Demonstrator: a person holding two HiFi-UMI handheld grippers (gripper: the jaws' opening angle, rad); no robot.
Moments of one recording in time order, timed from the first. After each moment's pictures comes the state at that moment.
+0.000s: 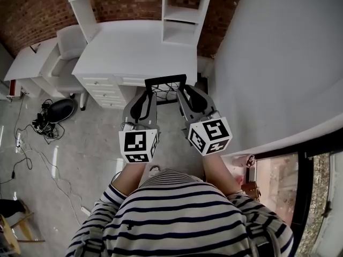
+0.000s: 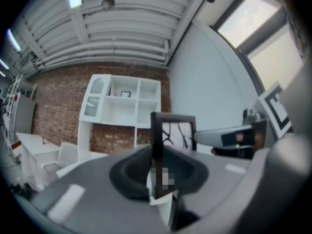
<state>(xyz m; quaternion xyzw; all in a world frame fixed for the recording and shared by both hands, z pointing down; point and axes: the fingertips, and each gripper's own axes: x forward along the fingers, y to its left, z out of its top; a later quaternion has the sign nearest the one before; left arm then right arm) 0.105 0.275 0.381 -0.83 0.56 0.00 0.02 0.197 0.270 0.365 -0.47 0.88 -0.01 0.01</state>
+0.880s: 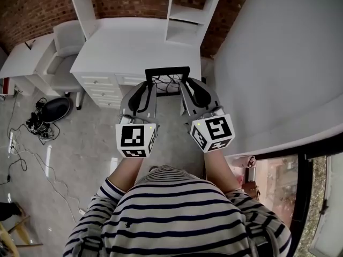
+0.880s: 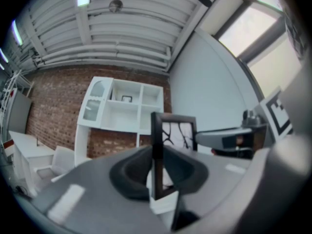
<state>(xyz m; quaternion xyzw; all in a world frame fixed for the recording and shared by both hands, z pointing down) 0.014 0.223 0.354 -0.84 0.54 0.04 0.03 0.108 0.224 0.335 -0.48 0.87 0.07 -0.02</state>
